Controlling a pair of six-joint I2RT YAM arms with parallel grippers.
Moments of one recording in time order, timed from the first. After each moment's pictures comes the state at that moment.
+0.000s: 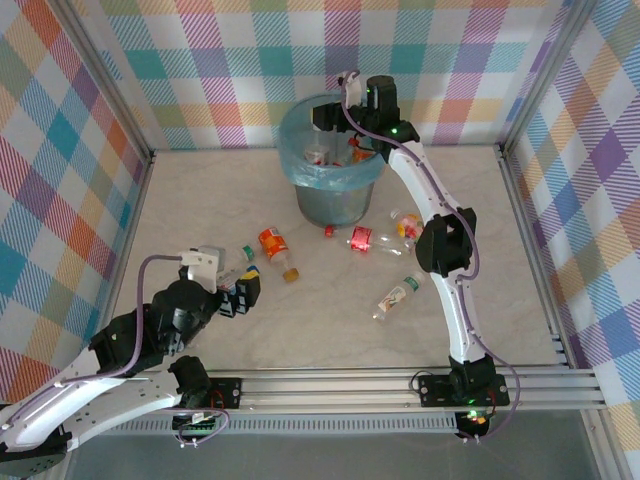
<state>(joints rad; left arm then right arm) -1.00 0.51 0.81 -0.77 -0.57 -0.39 0.37 2.45 2.56 -0.36 -0.56 0.23</state>
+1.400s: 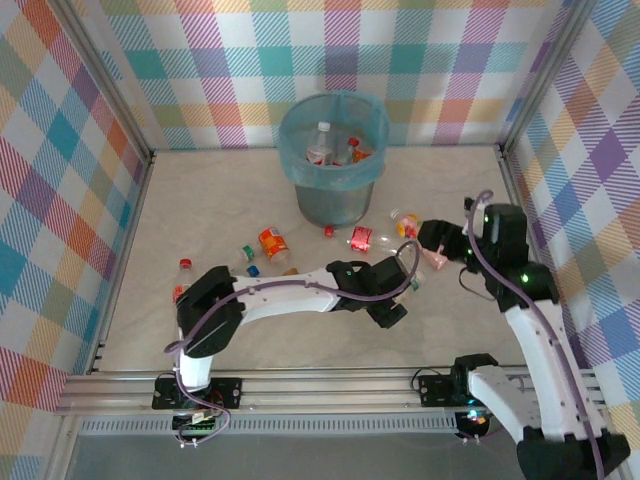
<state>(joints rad) -1.19 1.94 1.48 -0.56 -0.17 -0.16 0.14 0.81 0.96 -0.79 -0.26 0.47</state>
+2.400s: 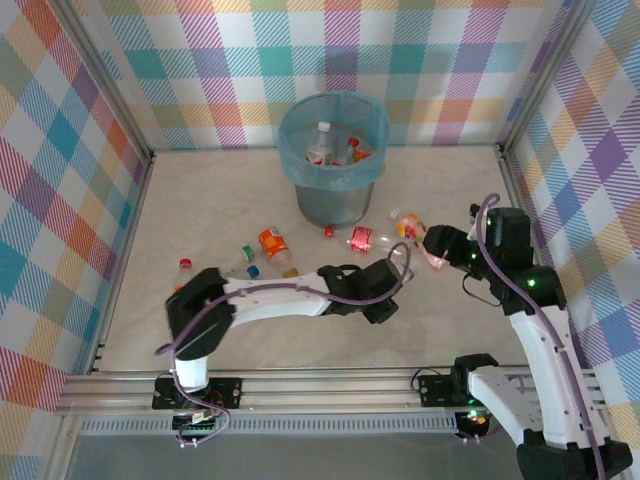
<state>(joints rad) -1.17 1.79 1.32 -0.44 -0.18 -0.20 0.14 0.84 1.04 -0.87 -0.26 0.53</state>
